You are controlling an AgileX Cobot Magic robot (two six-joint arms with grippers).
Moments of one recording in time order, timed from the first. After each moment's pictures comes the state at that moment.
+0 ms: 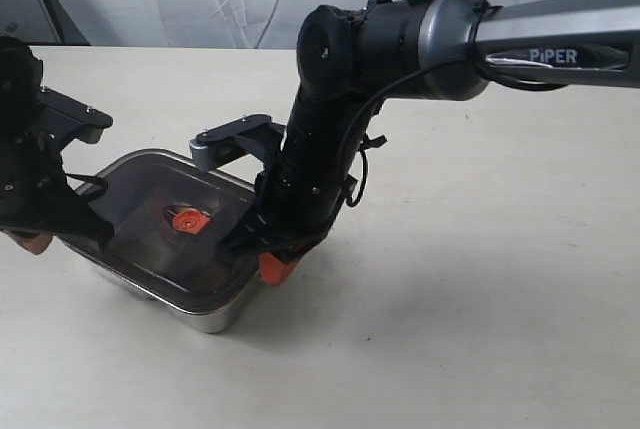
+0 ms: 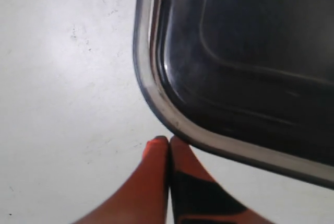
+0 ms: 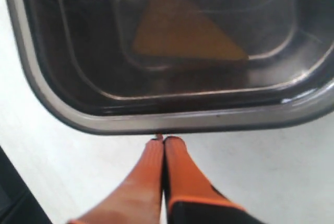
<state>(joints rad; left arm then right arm) -0.20 1.61 -0.93 0.27 0.96 -0.15 0.75 2.00 -1.43 0.44 1.03 -0.38</state>
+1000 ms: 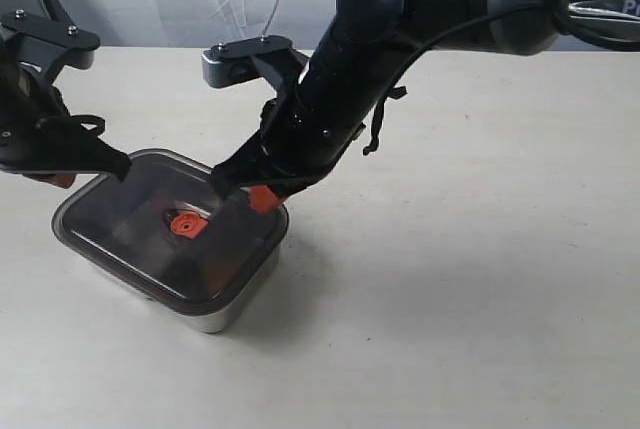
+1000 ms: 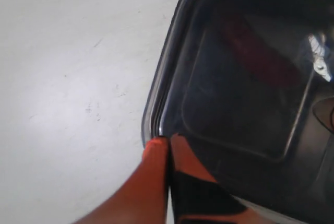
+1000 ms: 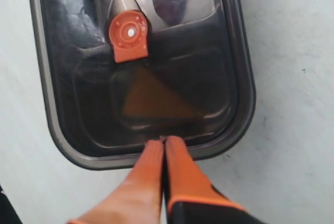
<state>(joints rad) -0.20 1.50 -0.99 0.22 0.85 -0.20 0.69 1.90 -1.43 0.48 0.90 -0.38</state>
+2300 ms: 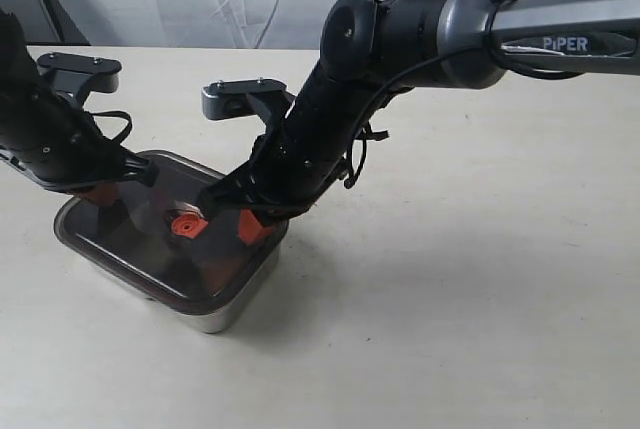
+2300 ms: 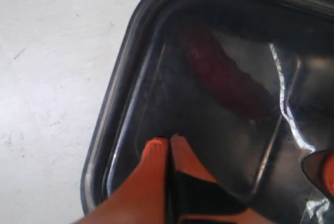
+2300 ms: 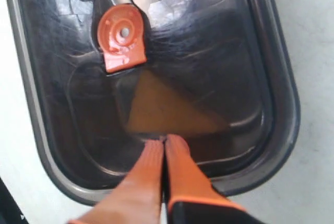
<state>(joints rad) -0.11 1.67 -0.99 -0.06 0.71 0.01 0.69 2.01 -1.43 0.60 0.87 -0.39</state>
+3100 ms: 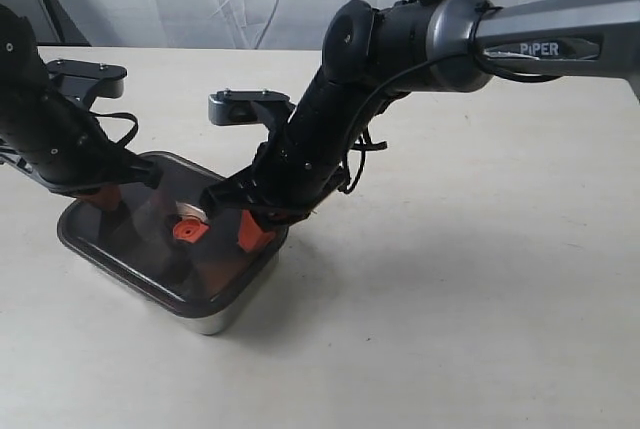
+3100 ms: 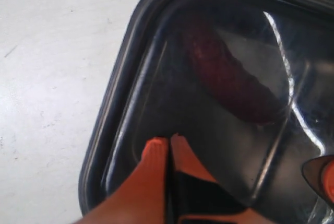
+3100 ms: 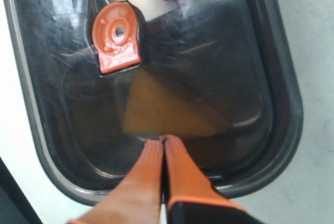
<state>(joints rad) -0.10 1.73 -1.01 -0.07 0.74 0.01 0.68 2.08 -1.45 0.63 0.93 -0.39</state>
